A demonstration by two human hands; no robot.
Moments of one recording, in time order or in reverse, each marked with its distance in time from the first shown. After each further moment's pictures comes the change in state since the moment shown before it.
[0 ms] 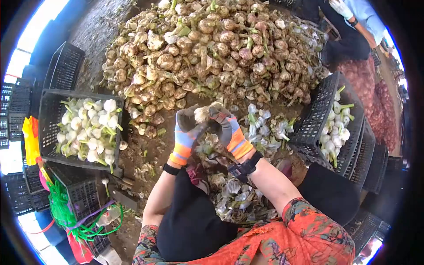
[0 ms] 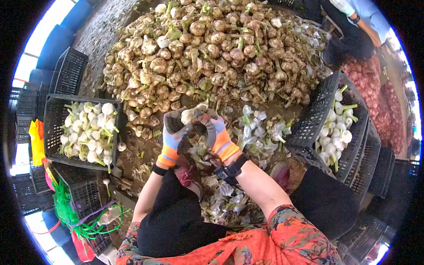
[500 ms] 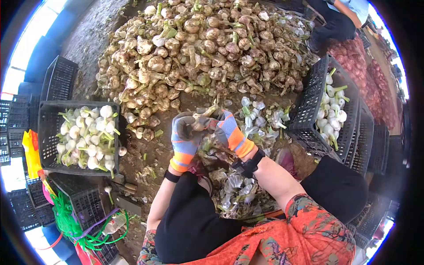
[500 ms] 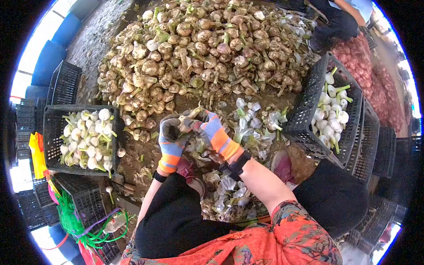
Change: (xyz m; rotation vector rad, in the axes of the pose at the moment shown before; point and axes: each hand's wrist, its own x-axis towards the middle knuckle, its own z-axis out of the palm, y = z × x) left_hand -0.030 0.016 0.016 0.591 -0.017 0.320; right_hand -0.023 -0.023 0.005 0.004 -0.147 0.178
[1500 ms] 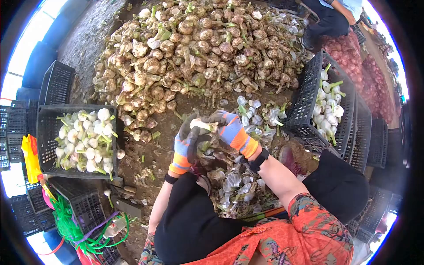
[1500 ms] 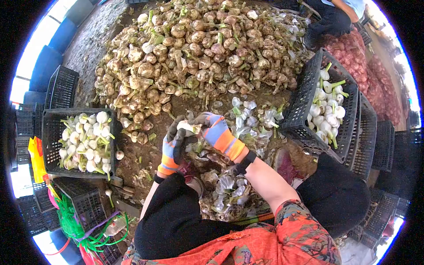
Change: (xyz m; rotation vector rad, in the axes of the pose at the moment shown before) left_hand -0.009 0.031 0.005 -0.729 -0.054 -0.695; right_hand -0.024 -0.027 0.011 -0.713 -0.028 -0.277
